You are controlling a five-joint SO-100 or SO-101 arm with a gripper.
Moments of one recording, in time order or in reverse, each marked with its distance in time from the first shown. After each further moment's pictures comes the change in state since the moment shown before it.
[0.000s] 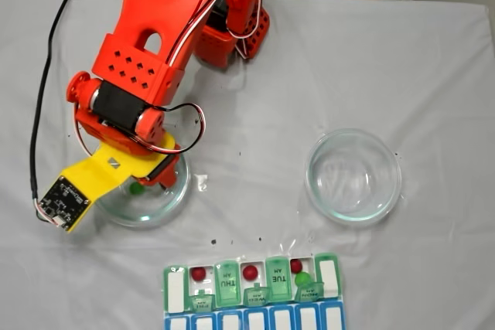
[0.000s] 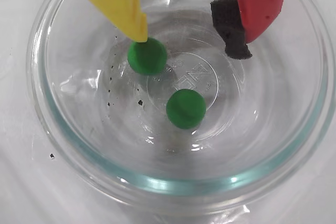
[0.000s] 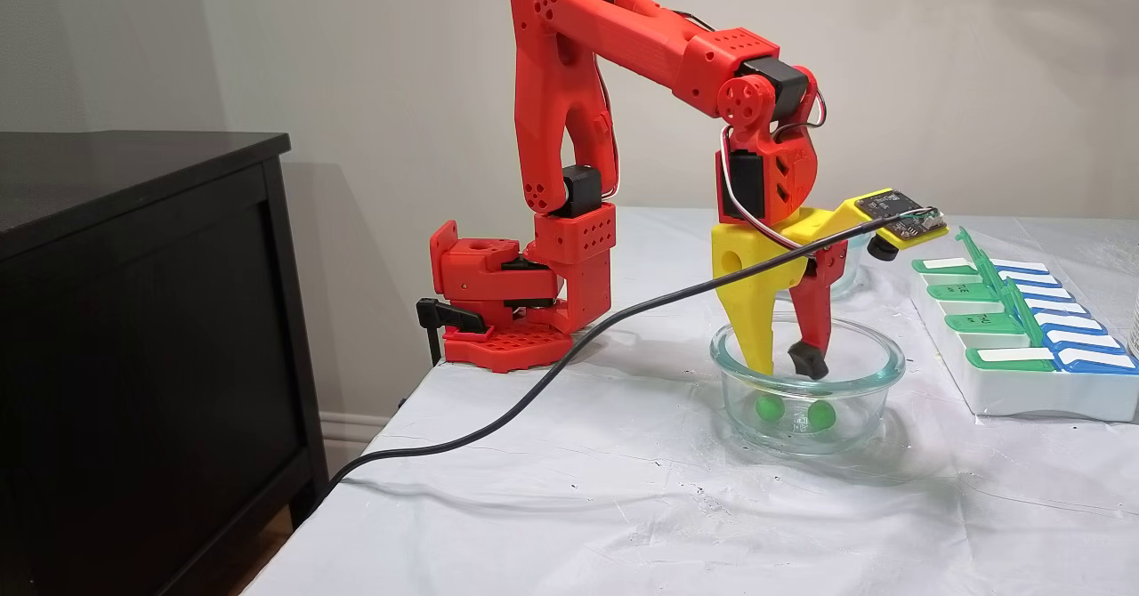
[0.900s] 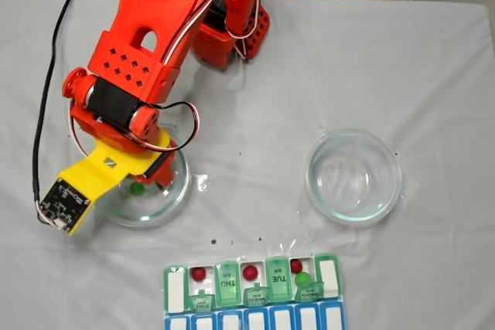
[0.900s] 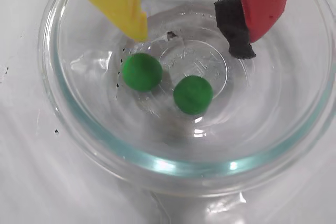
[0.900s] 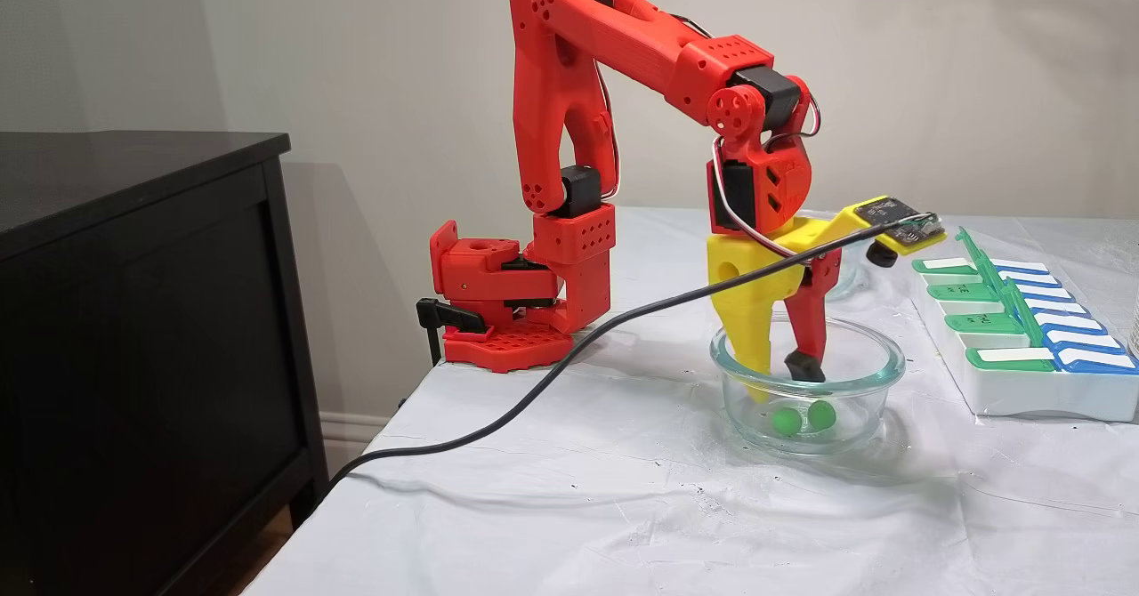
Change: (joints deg) arm 1.7 0.0 0.0 -2.5 -7.8
